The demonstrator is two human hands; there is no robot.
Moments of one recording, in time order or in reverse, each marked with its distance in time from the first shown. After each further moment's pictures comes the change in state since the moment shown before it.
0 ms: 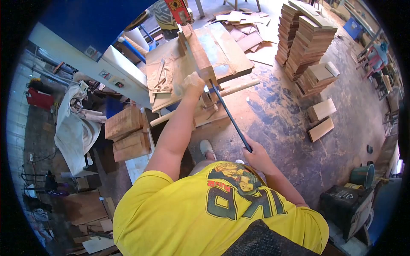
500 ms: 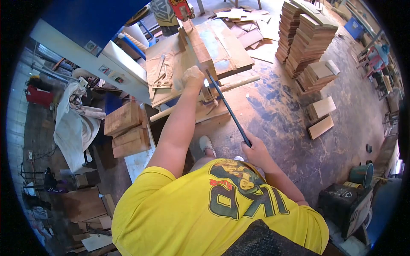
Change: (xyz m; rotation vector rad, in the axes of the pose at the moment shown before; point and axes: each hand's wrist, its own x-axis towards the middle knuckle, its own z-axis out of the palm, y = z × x) left_hand 0.011 0.003 -0.001 0.047 -0.026 -0.054; right_hand -0.003 -0.018 0.003 0.039 0.043 -0.013
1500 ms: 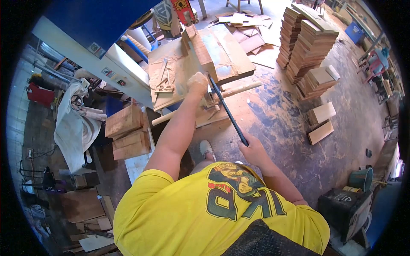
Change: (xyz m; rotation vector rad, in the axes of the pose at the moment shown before) left_hand 0.001 -0.003 0.011 0.030 -0.026 0.066; right_hand 0.024 -0.001 0.006 -0.042 -0.019 -0.032
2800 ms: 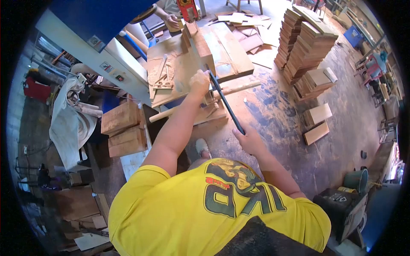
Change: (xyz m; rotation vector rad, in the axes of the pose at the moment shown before) left_hand -0.008 -0.002 0.010 -0.108 0.040 0.010; right_hand 0.030 -0.010 0.004 -0.036 0.053 -0.058
